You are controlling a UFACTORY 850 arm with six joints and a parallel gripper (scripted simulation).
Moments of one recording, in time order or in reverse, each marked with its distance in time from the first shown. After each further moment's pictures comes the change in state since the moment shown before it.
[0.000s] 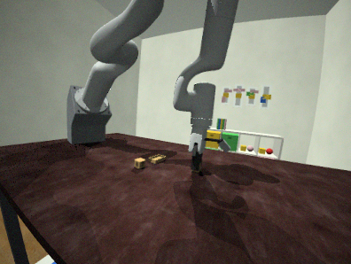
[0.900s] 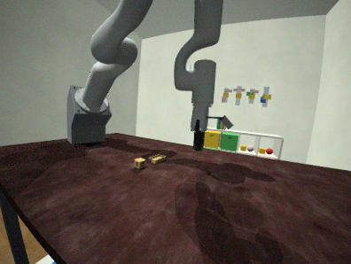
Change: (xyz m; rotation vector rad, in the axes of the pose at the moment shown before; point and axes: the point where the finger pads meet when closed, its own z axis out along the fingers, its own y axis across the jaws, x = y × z) arm 0.000 0.000 -0.083 0.007 0.015 0.002
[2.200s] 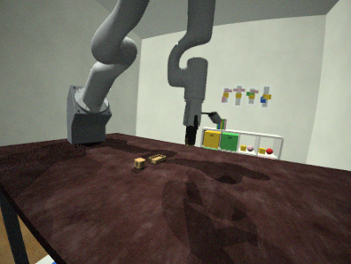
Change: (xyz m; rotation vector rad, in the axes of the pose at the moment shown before) arm -0.039 -0.006 -0.016 -0.015 -0.022 -0.577
